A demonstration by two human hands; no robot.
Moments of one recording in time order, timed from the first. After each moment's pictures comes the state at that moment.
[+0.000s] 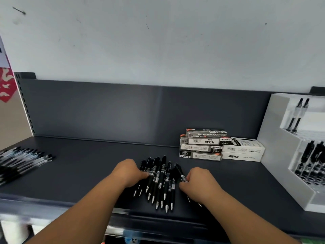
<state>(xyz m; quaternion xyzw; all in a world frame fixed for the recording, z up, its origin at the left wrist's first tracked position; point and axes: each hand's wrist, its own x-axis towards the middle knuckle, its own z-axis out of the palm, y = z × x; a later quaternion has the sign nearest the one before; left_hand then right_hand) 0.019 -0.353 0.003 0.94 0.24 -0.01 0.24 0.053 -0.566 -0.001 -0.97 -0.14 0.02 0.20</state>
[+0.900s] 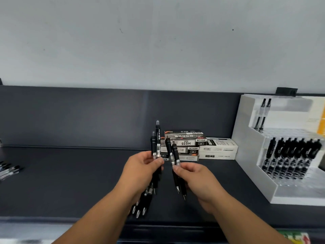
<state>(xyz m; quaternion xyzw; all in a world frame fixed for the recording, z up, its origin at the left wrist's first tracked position) 0.003 -0.470 0.034 0.72 0.06 0.14 0.68 0.040 -0.626 0.016 -0.73 -0.11 0.10 0.67</state>
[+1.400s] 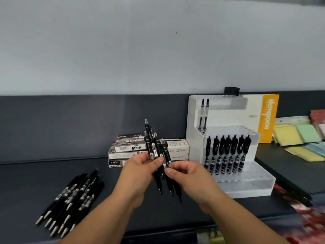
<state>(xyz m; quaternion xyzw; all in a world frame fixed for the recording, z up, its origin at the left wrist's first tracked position) 0.033 -0.621 0.052 0.64 0.00 0.08 0.76 0.047 -0.765 0.039 -0.75 -0.14 0.03 0.65</state>
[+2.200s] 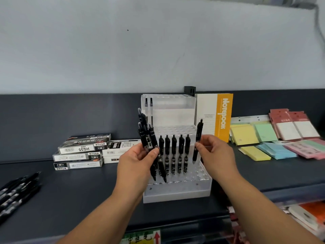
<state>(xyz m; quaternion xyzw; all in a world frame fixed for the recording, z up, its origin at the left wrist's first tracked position) 0.064 -0.786 0.050 0.67 -0.02 0.22 0.71 0.113 -0.979 0.056 -0.84 -0.05 -0.28 0.46</state>
